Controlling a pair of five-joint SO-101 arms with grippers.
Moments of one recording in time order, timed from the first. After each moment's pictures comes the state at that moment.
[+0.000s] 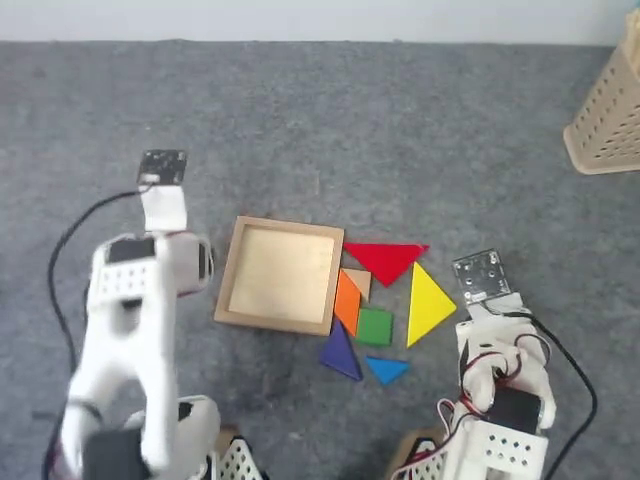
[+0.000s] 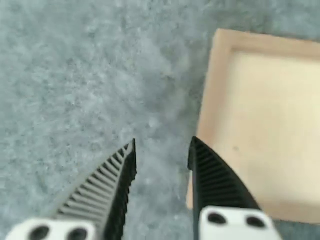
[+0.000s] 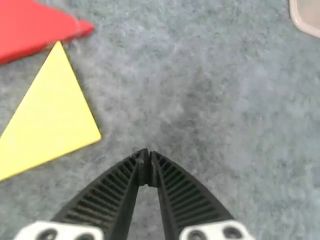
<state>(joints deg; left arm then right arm) -15.7 -26.7 54.2 55.7 -4.0 11.1 -102.7 95.6 62.1 32.8</state>
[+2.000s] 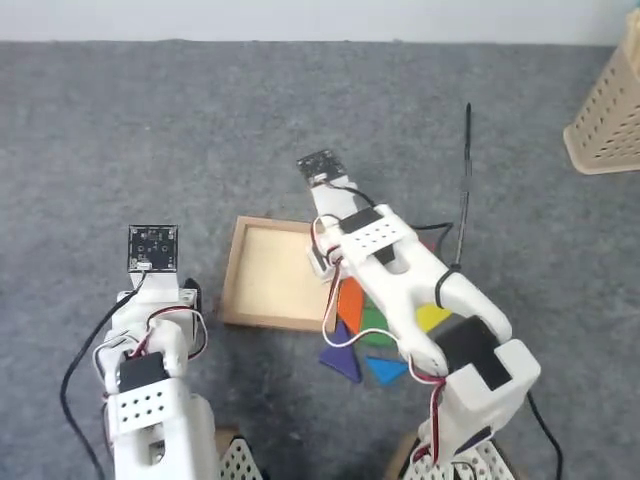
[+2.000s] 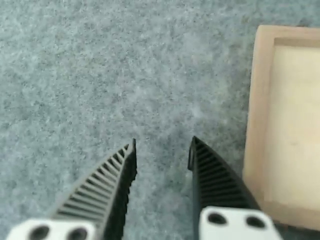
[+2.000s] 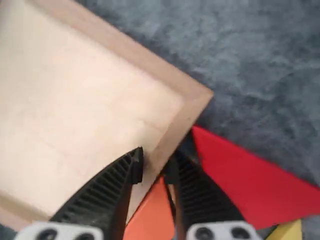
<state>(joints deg) -23.5 -70.3 94.0 37.8 -11.0 -32.7 11.0 24.0 47.6 -4.4</state>
